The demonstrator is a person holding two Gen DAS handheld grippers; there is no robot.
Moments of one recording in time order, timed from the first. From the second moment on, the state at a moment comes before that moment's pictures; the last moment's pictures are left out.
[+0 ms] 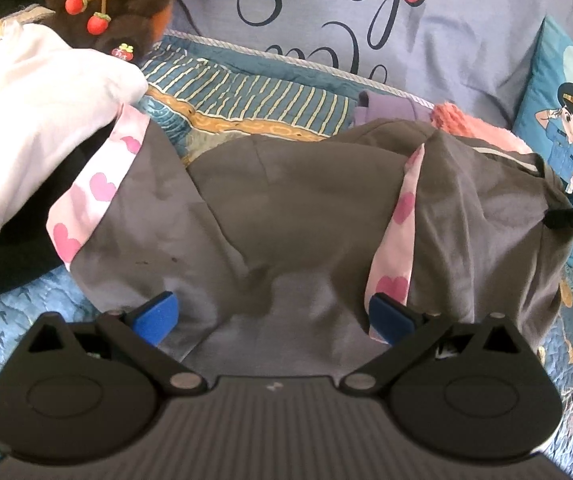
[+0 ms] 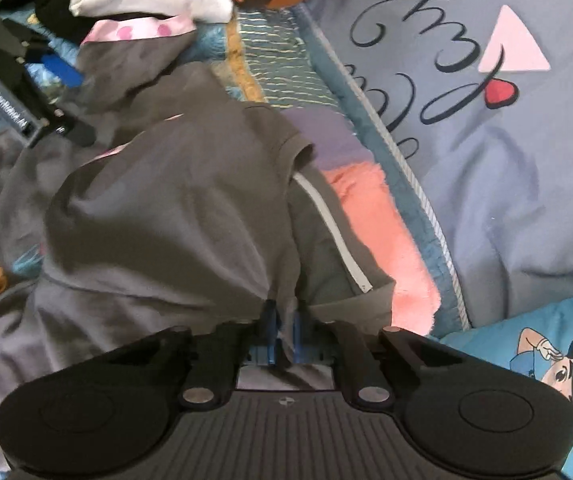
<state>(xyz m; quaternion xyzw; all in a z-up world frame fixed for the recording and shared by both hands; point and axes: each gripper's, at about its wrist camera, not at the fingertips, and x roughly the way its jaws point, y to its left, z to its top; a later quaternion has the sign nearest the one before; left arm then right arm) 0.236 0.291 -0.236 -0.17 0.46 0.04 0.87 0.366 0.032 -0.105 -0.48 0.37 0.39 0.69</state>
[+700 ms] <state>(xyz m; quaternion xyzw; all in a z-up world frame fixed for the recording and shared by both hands) 0.234 0.300 -0.236 -0.18 0.45 0.05 0.87 0.352 0.062 -0.090 -0.60 0.27 0.34 0.67</state>
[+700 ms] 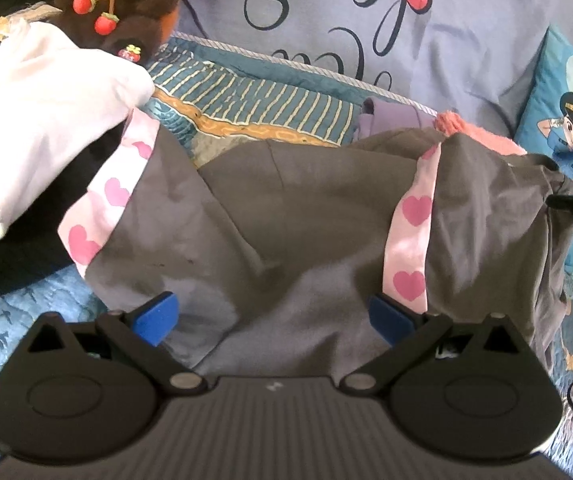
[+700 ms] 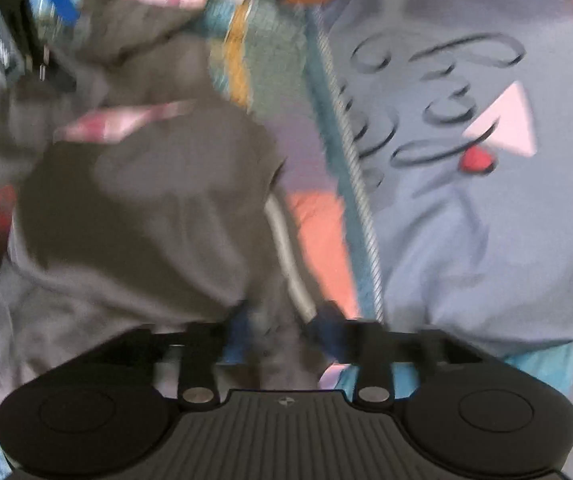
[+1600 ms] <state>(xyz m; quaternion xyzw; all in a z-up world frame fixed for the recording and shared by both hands) 0.233 0.318 -0.235 -0.20 0.45 0.06 0.87 0.334 0.161 -0.094 -0.53 0.35 0.50 0.59</state>
